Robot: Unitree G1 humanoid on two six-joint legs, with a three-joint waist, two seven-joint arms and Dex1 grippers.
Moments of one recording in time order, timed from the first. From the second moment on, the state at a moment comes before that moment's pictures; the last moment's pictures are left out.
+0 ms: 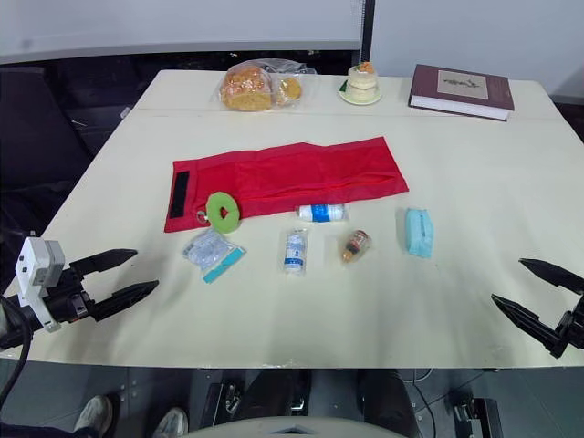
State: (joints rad) left arm 0.24 0.86 0.58 -0.06 -0.55 0.29 -1.23; right arm 0.45 -0.76 -0.67 -0.19 0.72 0.13 1.19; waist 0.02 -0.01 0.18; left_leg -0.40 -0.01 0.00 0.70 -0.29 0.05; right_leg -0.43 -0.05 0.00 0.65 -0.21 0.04
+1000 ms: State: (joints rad) left arm 0.04 0.78 0.38 0.03 -0.51 0.45 -1.01; right arm 0.22 -0.75 -0.43 -0.44 0.72 0.24 1.11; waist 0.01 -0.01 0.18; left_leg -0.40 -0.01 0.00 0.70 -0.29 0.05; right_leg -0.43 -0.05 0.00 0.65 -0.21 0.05
